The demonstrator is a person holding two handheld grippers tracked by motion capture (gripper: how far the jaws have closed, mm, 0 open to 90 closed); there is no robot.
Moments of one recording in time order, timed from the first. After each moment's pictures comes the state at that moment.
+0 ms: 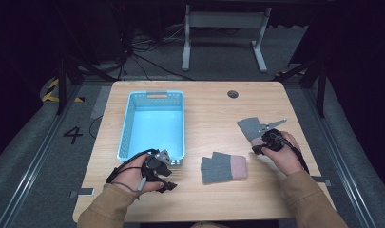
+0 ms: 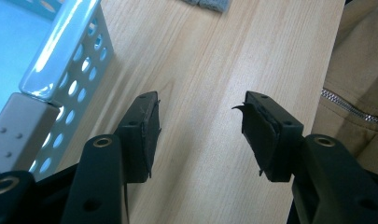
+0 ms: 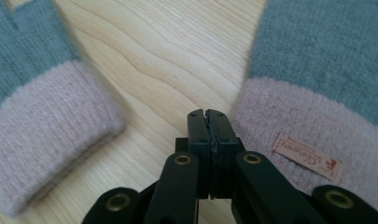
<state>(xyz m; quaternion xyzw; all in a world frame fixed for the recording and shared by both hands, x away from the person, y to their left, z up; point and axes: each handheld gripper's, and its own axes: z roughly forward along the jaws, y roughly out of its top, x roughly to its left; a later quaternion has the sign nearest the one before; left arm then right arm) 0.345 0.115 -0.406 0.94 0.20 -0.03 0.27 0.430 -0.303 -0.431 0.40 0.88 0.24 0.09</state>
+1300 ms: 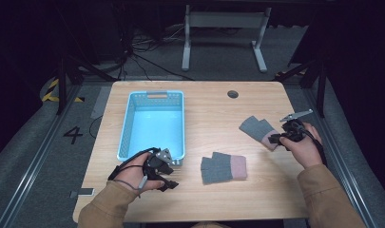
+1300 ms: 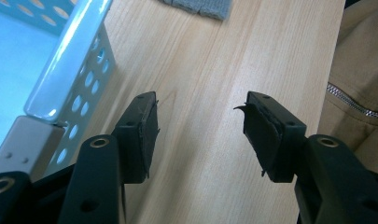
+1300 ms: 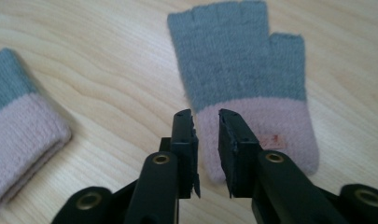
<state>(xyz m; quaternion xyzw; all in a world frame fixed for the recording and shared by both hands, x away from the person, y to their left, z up) 0.350 0.112 -0.407 0.94 0.19 -0.03 0.28 0.436 -0.352 -0.395 0.46 0.84 0.27 0.13</state>
